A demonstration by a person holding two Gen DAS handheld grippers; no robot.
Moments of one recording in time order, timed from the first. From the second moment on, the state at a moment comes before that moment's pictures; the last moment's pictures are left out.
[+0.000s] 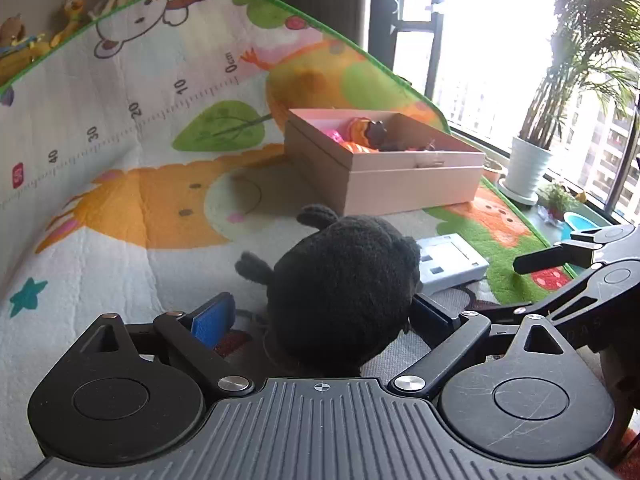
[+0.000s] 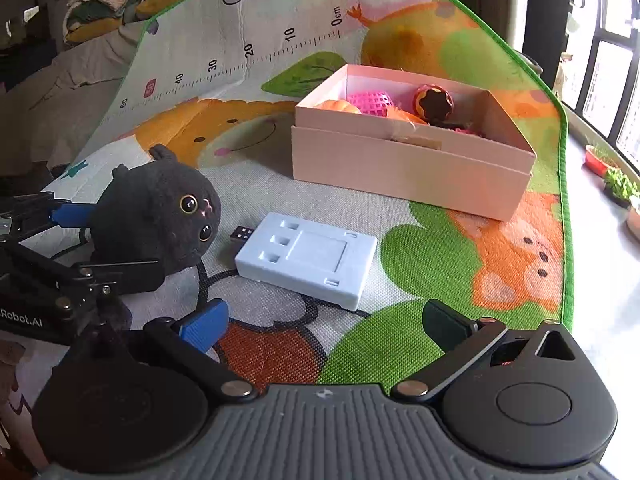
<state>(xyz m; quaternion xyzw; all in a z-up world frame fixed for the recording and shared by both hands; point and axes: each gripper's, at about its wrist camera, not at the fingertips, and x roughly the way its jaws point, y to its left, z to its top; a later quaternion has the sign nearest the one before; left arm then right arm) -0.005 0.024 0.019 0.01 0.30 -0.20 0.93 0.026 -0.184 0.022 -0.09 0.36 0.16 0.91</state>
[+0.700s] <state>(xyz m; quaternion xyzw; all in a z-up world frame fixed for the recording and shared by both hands) -0.010 0.043 0.021 -0.01 0.29 -0.19 0.94 0.046 -0.189 0.029 -0.12 0.33 0.10 0.93</state>
